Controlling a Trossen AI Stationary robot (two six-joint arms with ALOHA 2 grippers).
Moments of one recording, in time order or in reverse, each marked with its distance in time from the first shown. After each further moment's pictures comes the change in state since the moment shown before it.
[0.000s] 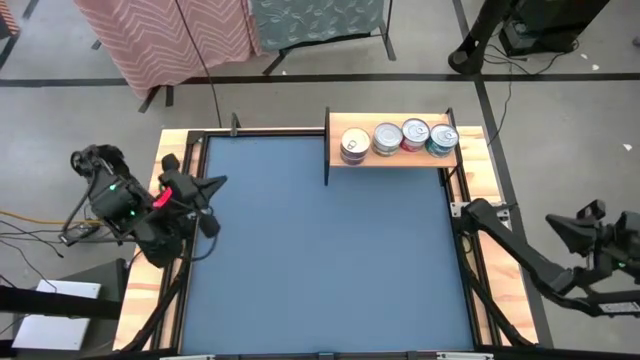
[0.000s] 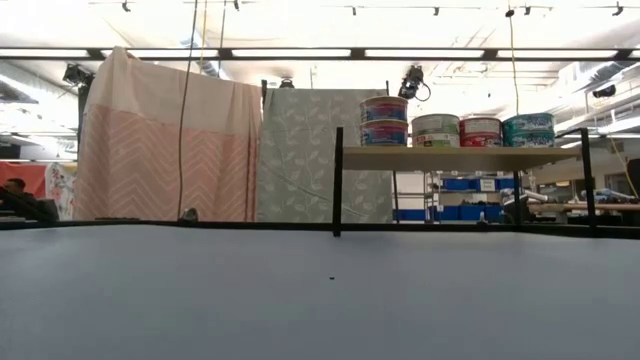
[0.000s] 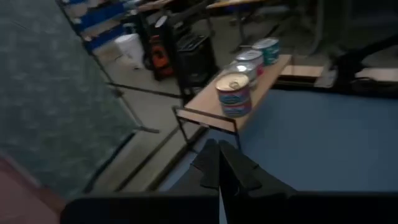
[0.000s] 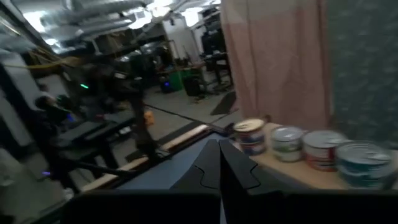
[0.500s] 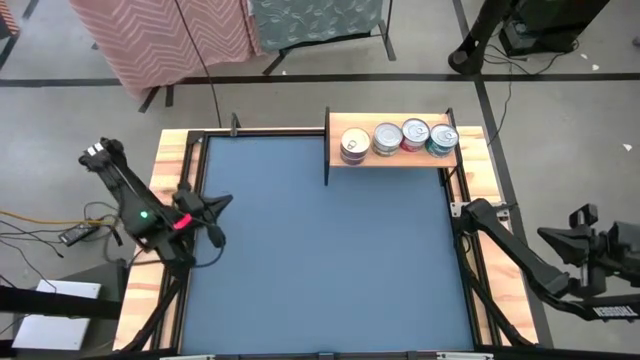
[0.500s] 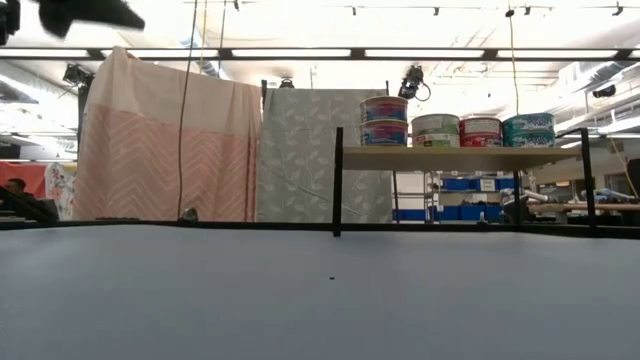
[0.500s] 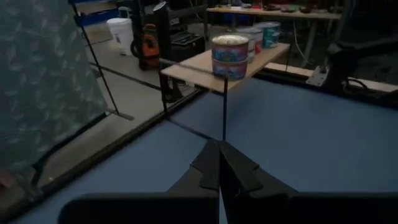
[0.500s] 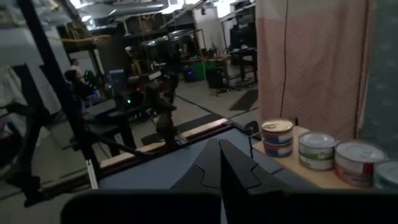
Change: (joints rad) left arm -0.121 -0.267 -0.667 0.263 -0.042 -0.386; right arm -0.074 0.000 0.005 -0.001 -0.207 -0.087
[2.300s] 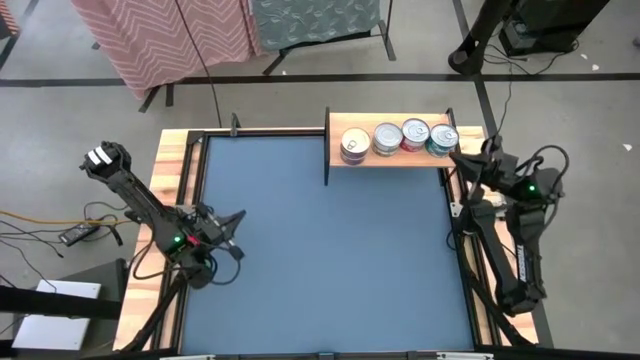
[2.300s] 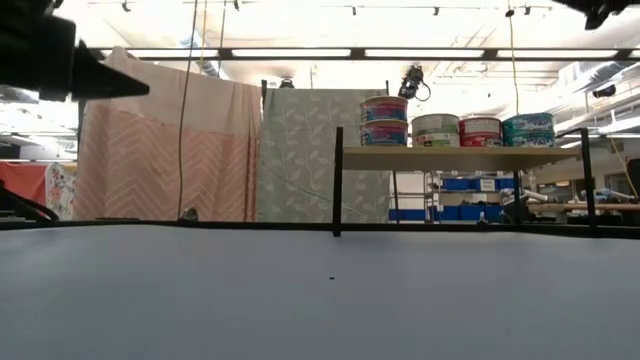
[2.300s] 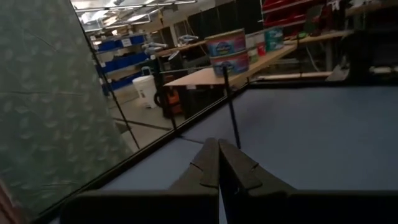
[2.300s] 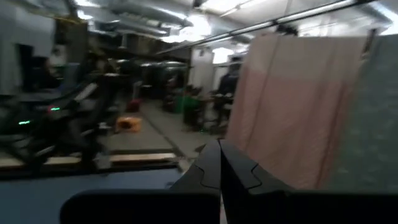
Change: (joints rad) left arm -0.006 0.133 -0.551 1.096 -0.253 0.583; right arm -0.340 -0.217 -1.250 1.369 -0.313 -0.058
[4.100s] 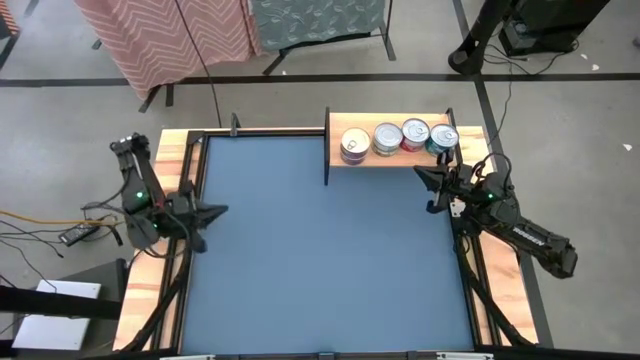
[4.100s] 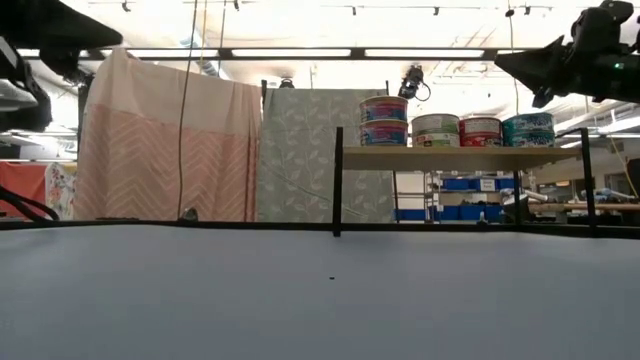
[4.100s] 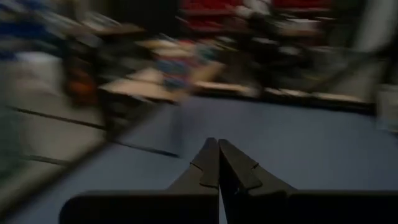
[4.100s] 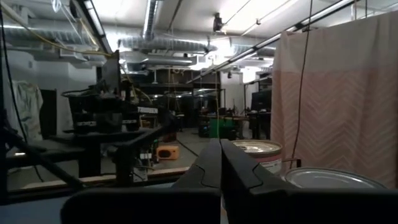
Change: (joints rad) left arm -0.210 -0.717 0.068 -0.359 0.152 0.242; right arm 0.801 -0.002 -0.555 0.548 0.696 -0.029
